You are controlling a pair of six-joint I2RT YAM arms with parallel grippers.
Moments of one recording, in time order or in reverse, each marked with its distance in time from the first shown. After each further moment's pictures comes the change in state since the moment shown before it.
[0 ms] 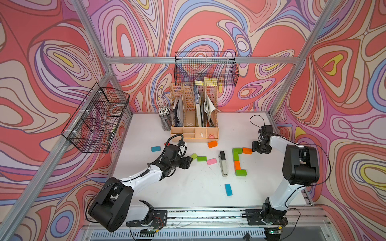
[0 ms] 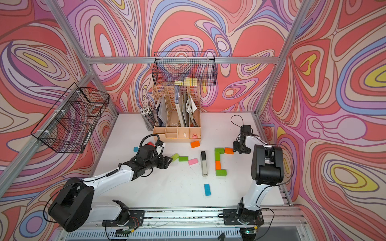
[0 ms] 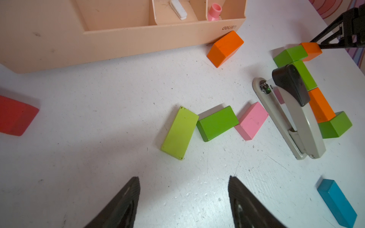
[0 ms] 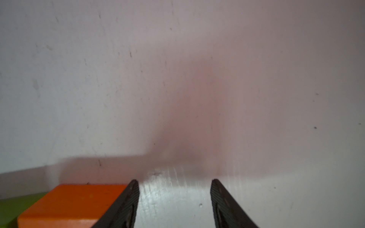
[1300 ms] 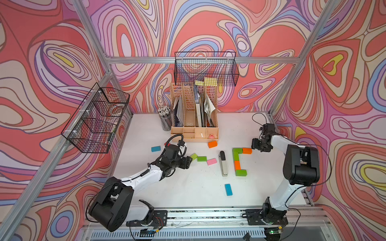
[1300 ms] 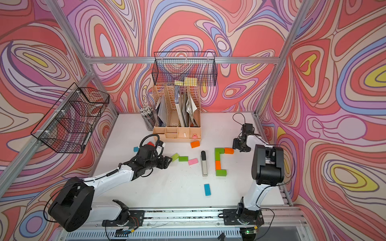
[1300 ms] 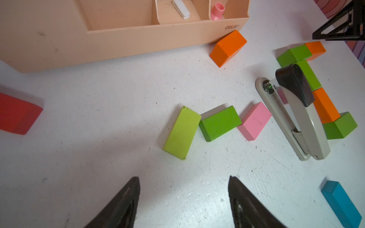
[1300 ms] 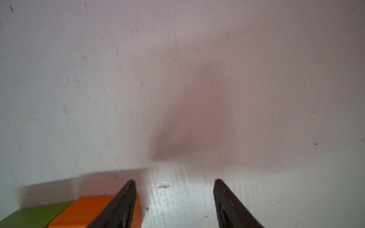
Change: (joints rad) left arm 0.000 0.002 0.000 -0.001 -0.012 0.001; right arm -0.017 0.000 0.023 0.035 -0.064 0.027
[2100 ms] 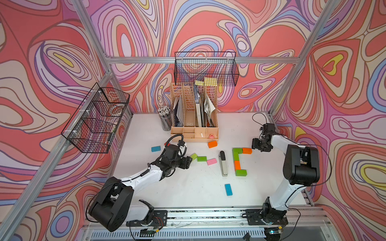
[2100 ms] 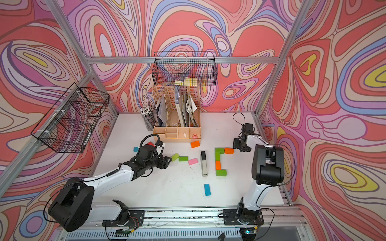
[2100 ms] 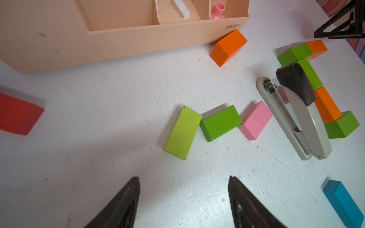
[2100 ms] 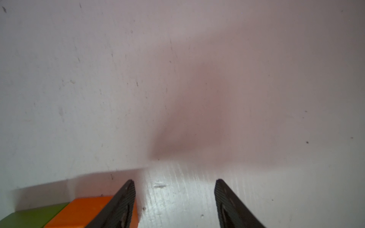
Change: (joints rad) left arm 0.000 0.000 0.000 -0.001 -0.003 0.007; right arm -0.001 0.000 0.001 -0.008 0.018 0.000
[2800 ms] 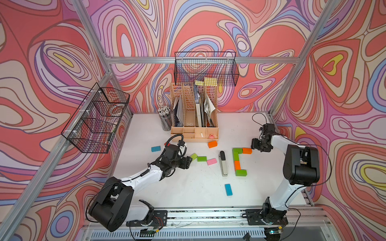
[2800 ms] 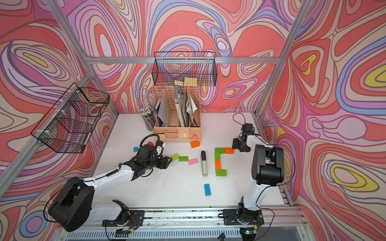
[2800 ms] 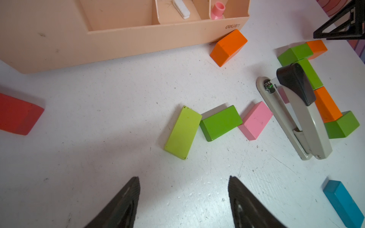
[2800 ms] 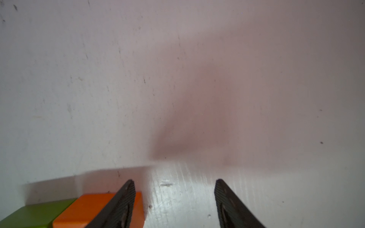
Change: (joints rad) left arm 0.000 0.000 0.000 0.000 0.000 0.000; right arm 0.000 0.000 -0.006 0.000 -0.027 0.006
